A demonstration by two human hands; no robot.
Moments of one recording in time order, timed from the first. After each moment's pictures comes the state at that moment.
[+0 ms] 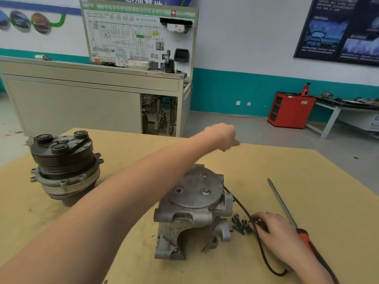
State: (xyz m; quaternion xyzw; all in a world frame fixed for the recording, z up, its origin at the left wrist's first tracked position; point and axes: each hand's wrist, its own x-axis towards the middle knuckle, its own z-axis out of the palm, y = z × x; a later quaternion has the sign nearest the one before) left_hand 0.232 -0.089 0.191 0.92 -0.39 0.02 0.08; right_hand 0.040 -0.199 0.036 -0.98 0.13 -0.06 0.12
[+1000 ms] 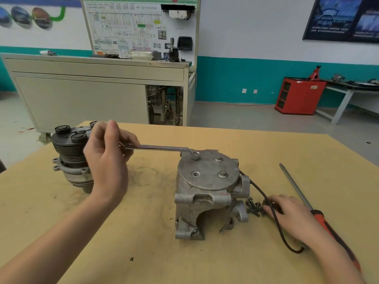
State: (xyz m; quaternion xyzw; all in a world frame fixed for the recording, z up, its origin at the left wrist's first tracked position) left_hand 0.148 0.133 0.138 0.54 -0.18 0.31 0.76; right_hand 0.041 -0.195 0.037 -0.98 0.16 -0.05 0.10
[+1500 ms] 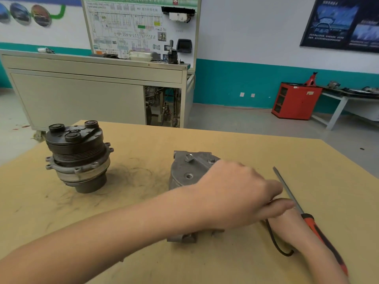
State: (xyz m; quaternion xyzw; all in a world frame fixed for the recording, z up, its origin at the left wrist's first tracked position) left_hand 0.062 0.016 0.168 0.74 -0.62 0.25 0.10; right_hand 0.039 -0.191 0.043 -0.98 0.14 -0.05 0.16
